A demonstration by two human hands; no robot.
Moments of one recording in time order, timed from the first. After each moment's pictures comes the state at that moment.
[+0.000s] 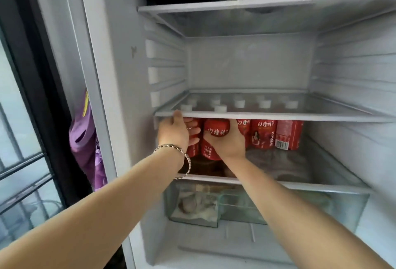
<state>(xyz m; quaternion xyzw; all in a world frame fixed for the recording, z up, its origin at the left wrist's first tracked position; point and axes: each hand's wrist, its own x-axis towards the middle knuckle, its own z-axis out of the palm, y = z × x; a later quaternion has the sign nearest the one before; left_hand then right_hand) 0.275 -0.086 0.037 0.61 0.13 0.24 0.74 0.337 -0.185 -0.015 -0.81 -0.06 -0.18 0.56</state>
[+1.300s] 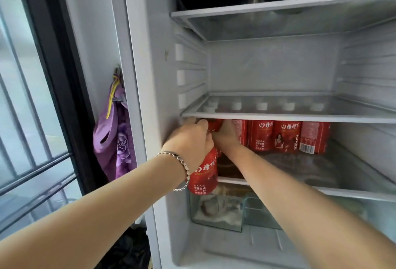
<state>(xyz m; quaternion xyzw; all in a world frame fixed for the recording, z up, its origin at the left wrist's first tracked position) 0.234 -0.053 0.037 0.96 0.00 0.27 -0.02 0.351 -0.129 -0.002 -0.80 -0.13 -0.08 0.59</state>
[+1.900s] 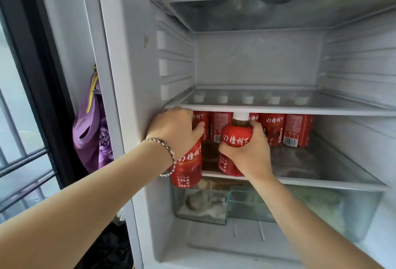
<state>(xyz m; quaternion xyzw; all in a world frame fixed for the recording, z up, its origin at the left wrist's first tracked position) 0.250 -0.051 0.045 0.95 -0.01 0.30 0.04 0.298 -0.200 -0.028 -0.79 -0.08 -0.25 0.55</state>
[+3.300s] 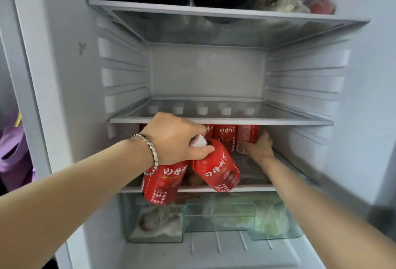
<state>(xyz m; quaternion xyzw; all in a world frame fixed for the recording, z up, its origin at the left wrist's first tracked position) 0.283 -0.104 0.051 0.87 -0.32 0.36 -0.11 0.390 -0.343 -0.036 -0.82 0.09 -0.20 0.54</state>
